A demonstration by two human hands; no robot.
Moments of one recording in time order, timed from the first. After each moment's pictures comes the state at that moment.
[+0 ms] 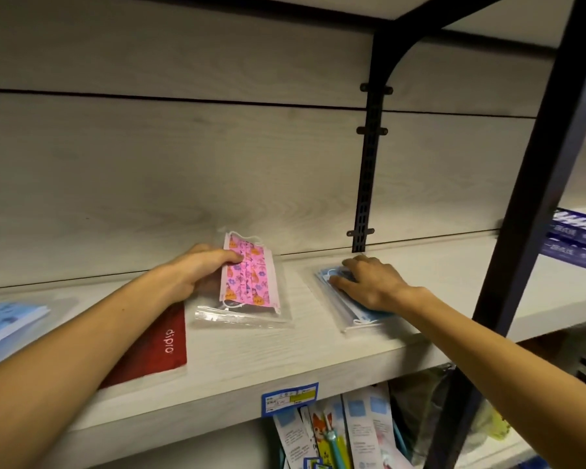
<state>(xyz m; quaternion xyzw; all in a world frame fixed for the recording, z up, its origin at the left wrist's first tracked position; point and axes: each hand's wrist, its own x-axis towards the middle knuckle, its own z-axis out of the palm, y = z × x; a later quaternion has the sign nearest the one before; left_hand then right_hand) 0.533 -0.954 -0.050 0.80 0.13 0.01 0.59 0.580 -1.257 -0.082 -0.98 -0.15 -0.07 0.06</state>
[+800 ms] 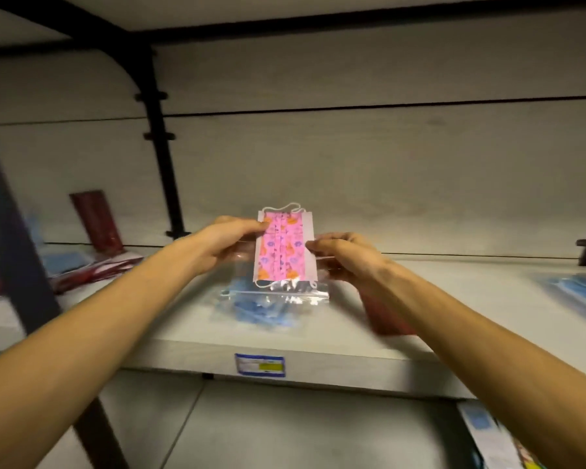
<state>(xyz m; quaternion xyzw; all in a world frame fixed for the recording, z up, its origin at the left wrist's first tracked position) 0.334 -0.690 -0.003 0.75 0.19 0.13 0.62 0.438 -0.885 -0.044 -0.67 -0.26 0.22 0.66</state>
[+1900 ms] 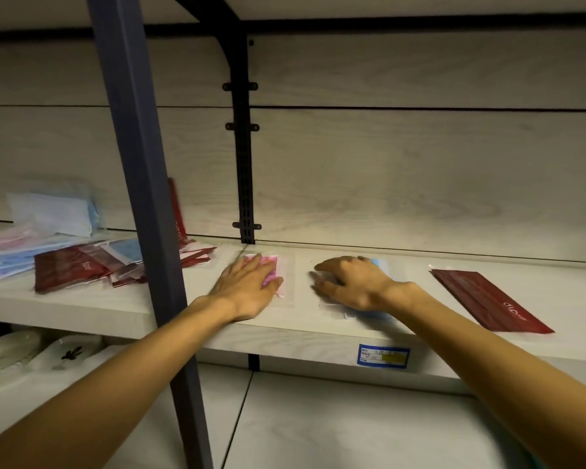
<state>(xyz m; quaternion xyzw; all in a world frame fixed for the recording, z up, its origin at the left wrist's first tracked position) 0.246 -0.563 -0.091 0.98 0.14 0.08 0.09 0.358 -0.770 -0.065 -0.90 -0.43 -0.03 0.06</state>
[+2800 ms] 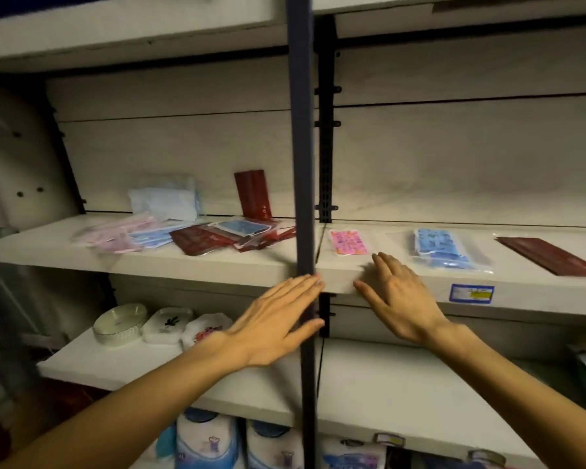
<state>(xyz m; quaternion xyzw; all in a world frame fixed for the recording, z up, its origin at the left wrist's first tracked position) 0.010 -0.522 -0.124 0.98 -0.07 0.16 0.01 0.159 -0.732 -0.115 -0.91 -0.36 -0.11 0.17</state>
